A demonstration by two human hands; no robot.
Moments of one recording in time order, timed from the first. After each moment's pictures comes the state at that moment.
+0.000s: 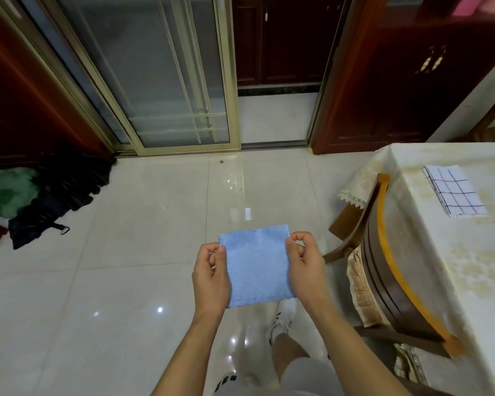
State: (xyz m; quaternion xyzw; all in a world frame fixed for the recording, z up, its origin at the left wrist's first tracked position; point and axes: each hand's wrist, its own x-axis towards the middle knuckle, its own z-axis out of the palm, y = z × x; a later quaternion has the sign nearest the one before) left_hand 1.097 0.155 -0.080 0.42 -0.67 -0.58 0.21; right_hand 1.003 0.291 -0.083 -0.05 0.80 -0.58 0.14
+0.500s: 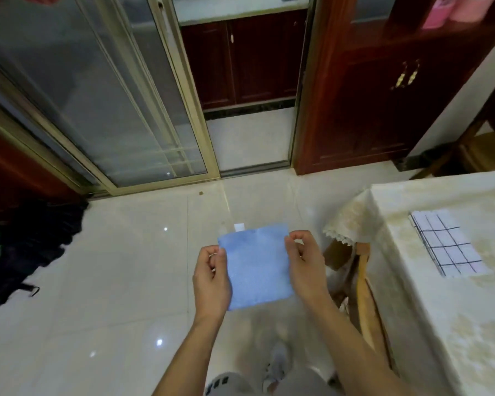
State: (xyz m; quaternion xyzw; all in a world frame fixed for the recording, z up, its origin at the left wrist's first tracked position) left_hand 0.851 0.140 -0.067 0.39 -0.70 -0.56 0.20; right_hand 0.760 0.282 -0.087 -0.01 0.80 -0.59 0.11
